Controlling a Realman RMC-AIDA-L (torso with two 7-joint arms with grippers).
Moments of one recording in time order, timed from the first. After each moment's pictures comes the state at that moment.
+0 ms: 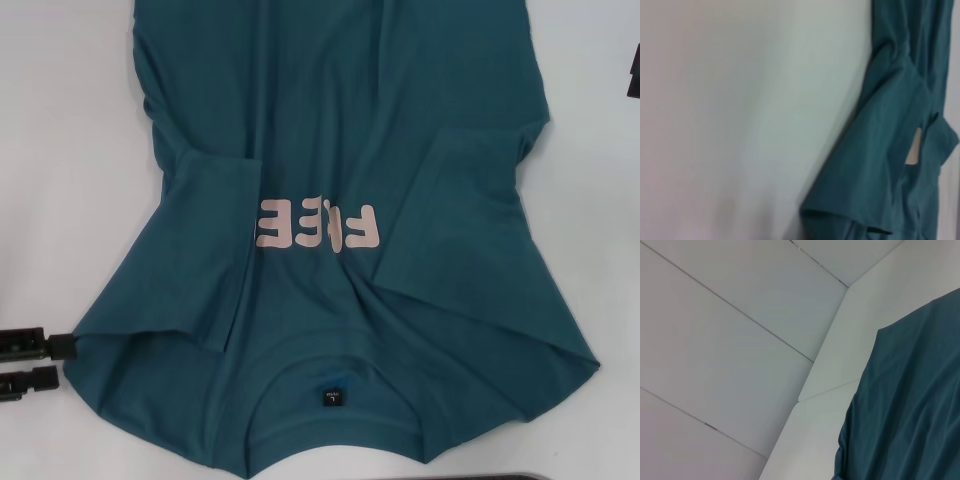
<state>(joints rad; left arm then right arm) -0.29 -1.96 -2.69 -0.72 -0.73 1.83 -2.45 0.43 1.91 -0.35 -0.80 -2.04 -1.89 2.21</state>
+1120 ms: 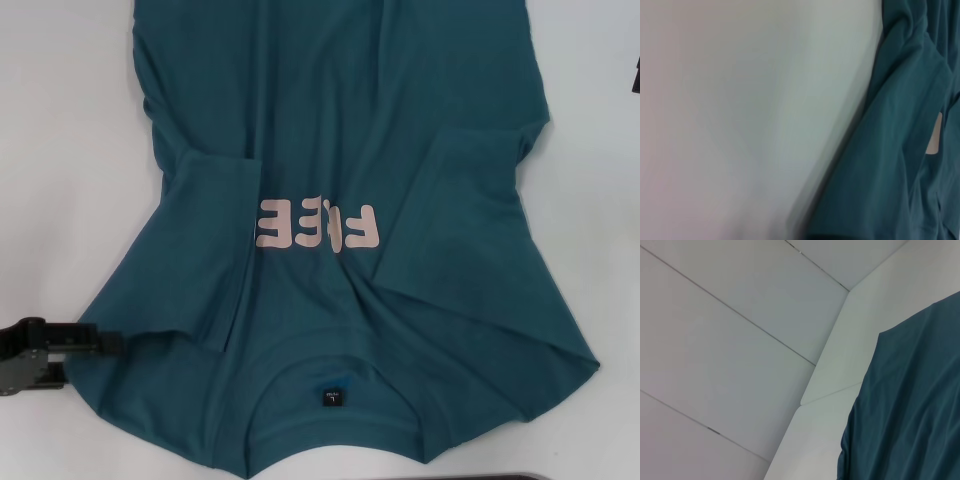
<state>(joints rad) -0.36 -2.01 -2.64 -0.71 -0.67 1.75 -2.45 0.43 1.91 -0.34 -0.79 -2.03 -1.90 2.22</state>
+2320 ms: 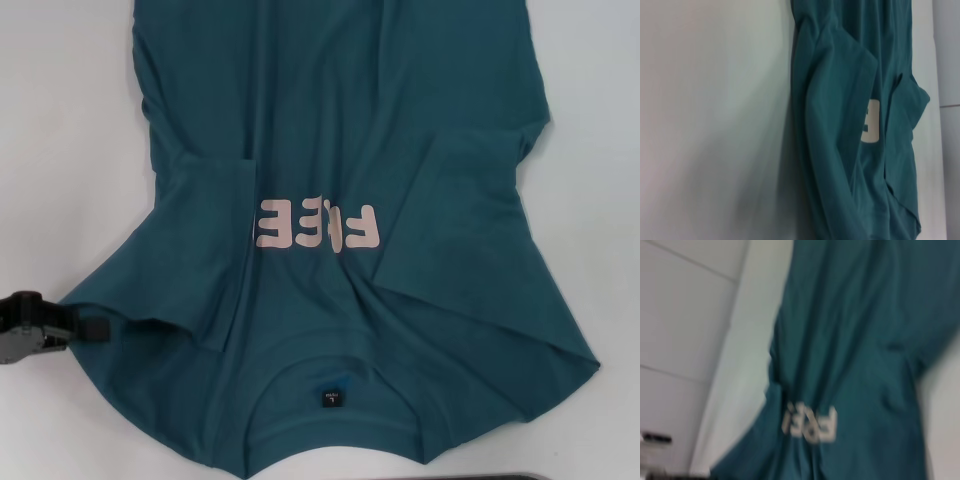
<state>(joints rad) -0.41 -2.00 -2.67 -0.77 -0.68 1.87 -2.40 0.40 1.78 -0.38 -0.74 -2.32 -1.98 2.31</state>
